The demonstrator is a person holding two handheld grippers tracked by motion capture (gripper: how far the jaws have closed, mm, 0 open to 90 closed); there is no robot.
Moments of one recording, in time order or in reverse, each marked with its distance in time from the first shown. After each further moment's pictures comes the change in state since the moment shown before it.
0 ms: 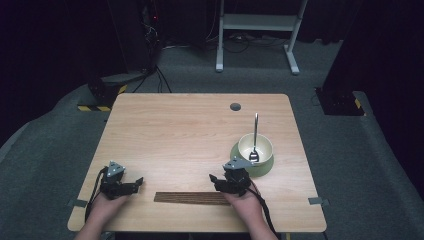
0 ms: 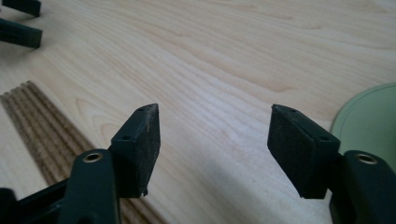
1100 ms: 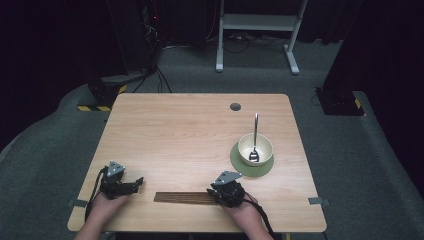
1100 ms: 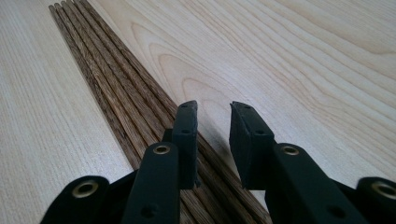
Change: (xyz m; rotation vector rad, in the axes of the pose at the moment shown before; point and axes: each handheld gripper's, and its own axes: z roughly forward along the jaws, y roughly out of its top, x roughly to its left) left arm 0.000 0.001 0.001 0.000 -0.003 -0.001; right arm 0.025 -0.023 0.009 0.128 0.115 -0.181
